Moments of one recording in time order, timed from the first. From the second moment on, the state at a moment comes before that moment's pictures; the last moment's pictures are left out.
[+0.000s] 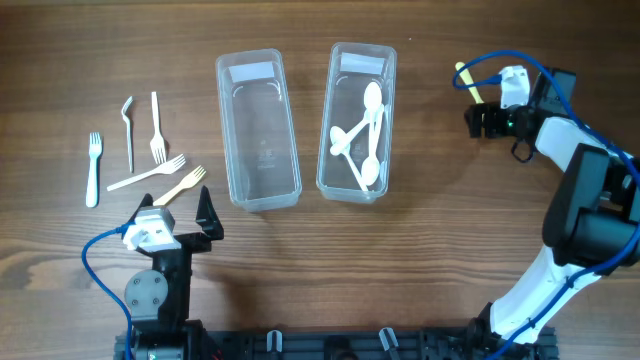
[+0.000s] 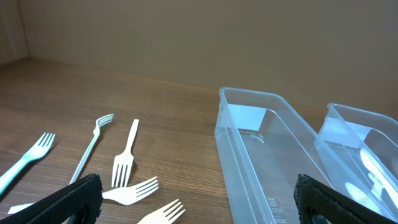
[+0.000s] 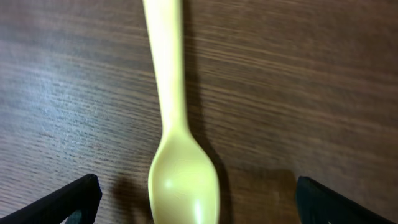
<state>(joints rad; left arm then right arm) 0.04 0.02 0.01 -0.07 -0.02 -0.18 -0.28 2.04 1.19 -0.14 -0.29 -0.40</state>
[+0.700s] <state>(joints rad) 0.04 0.02 0.01 -0.07 -0.02 -0.18 -0.20 2.11 1.19 0.05 -0.25 -0.44</state>
